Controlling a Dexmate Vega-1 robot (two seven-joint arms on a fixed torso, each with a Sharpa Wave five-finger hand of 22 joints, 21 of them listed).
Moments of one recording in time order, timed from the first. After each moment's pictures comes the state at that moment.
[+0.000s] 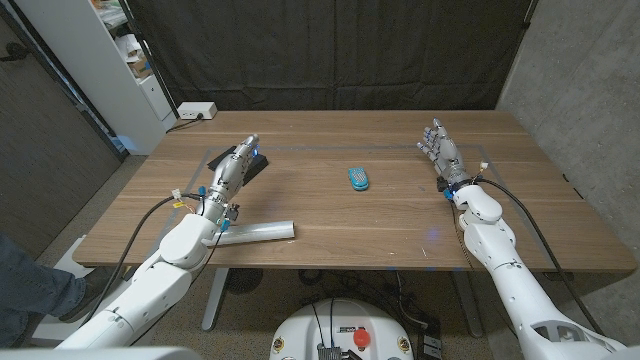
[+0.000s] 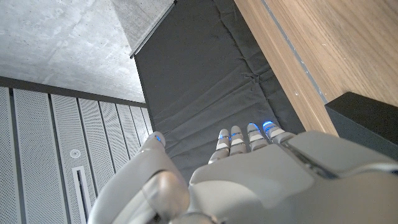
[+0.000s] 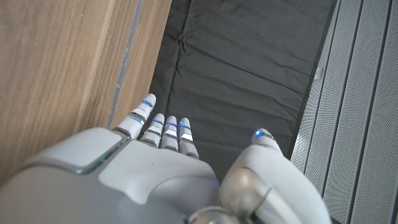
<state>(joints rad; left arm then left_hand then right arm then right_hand) 1.25 0.69 0.22 -1.70 -0.46 -0.45 0.10 0.28 -0.02 0.31 0.03 0.22 -0.03 0.09 0.20 0.17 -0.06 0.06 0.21 0.20 -0.10 0.08 0.19 0.18 -0.13 0.07 0.19 0.17 -0.93 -0.22 0.01 -1.31 0.32 0.23 0.20 0.26 -0.08 0.18 0.05 0.34 0.12 0.08 0.20 0.19 0.08 0.08 0.19 0.18 0.03 0.04 0.20 0.21 0.24 -0.01 0.18 0.17</state>
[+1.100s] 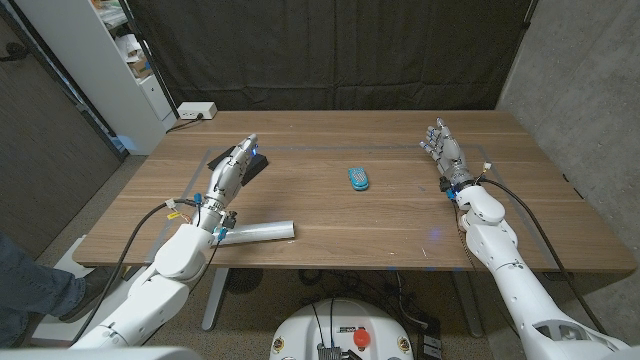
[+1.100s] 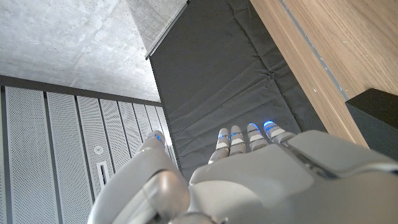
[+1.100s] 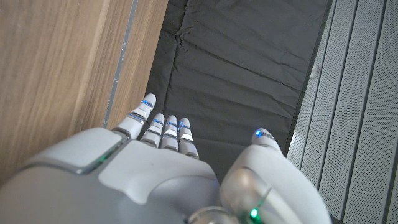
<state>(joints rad) 1.31 0.68 0.20 -1.71 -0.41 -0.56 0.10 0.28 -0.02 0.31 0.02 0.22 -0.01 0.10 0.20 0.17 -0.05 0.07 0.21 0.20 -0.09 0.08 0.19 0.18 -0.13 0.08 0.19 0.17 -0.93 -0.23 0.02 -1.30 0.34 0.26 0.21 0.26 -0.08 0.17 0.04 0.34 0.13 0.08 0.20 0.19 0.08 0.07 0.19 0.18 0.03 0.04 0.20 0.21 0.24 -0.01 0.18 0.17</state>
